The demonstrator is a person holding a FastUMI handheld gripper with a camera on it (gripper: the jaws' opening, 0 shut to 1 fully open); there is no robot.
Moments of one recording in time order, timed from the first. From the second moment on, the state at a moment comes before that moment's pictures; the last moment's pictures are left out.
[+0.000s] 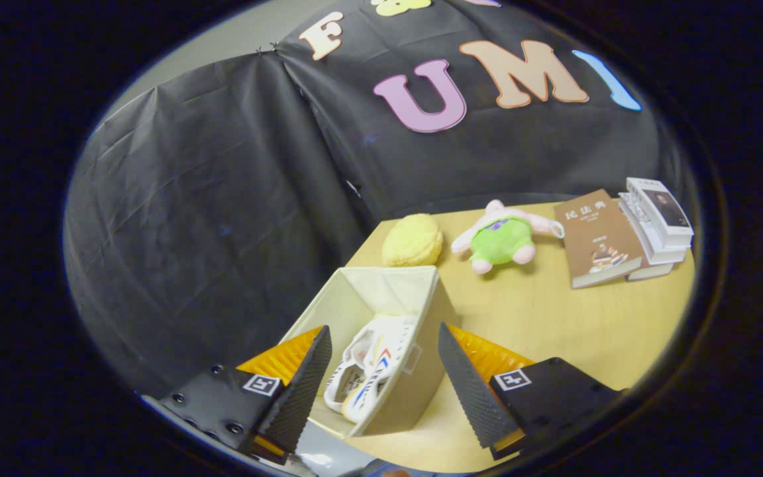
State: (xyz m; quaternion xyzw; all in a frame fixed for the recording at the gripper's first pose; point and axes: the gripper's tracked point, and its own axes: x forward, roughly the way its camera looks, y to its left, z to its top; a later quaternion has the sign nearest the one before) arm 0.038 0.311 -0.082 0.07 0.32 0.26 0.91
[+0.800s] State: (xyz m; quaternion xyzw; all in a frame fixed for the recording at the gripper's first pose) arm 0.063 0.197 -0.028 -0.03 0.11 0.20 0.97
